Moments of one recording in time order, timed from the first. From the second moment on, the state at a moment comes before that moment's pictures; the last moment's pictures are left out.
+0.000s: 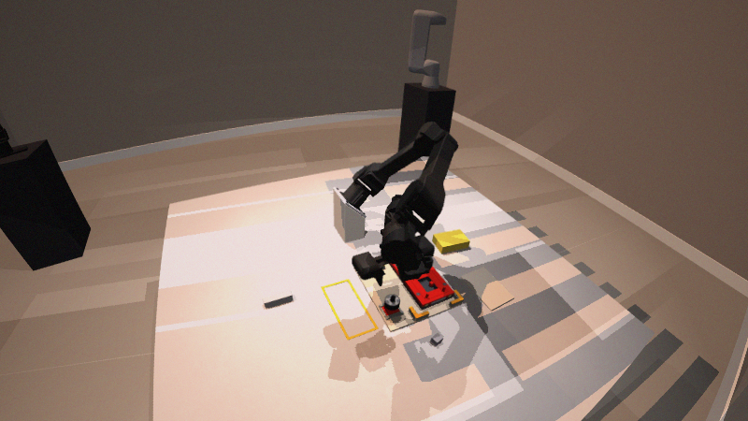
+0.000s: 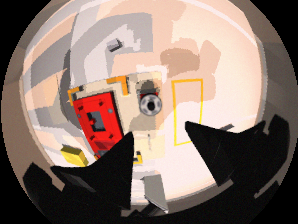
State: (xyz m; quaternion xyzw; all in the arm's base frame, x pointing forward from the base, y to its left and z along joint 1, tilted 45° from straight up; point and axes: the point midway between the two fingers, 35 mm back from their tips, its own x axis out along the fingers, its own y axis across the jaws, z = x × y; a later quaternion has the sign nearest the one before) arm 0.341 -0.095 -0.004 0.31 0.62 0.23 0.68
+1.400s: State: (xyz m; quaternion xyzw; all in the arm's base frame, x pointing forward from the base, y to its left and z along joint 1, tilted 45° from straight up) arm 0.360 -0.042 -0.052 0.30 0.63 0.22 0.68
